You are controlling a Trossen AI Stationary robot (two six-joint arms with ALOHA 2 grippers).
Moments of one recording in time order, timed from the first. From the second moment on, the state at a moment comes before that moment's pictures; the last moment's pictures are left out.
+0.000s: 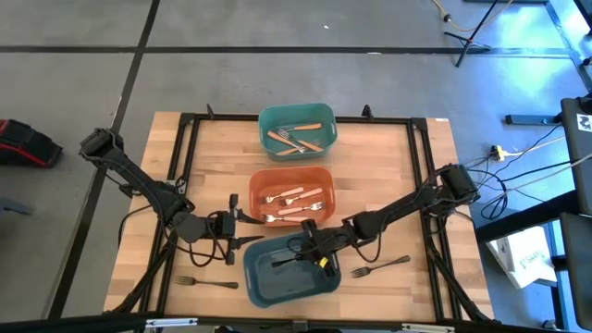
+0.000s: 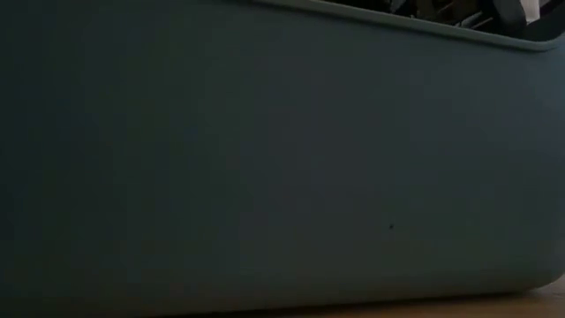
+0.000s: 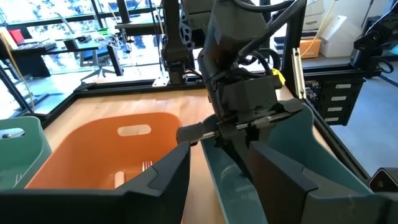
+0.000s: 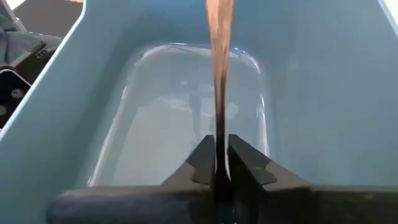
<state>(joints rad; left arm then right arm) -0.63 1.17 0.63 0.27 -0.69 -0.10 0.39 1.86 1.06 0.16 -0.01 0.00</state>
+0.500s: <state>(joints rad) -0.63 1.17 0.63 0.27 -0.69 -0.10 0.40 1.60 1.06 -0.07 -0.01 0.05</state>
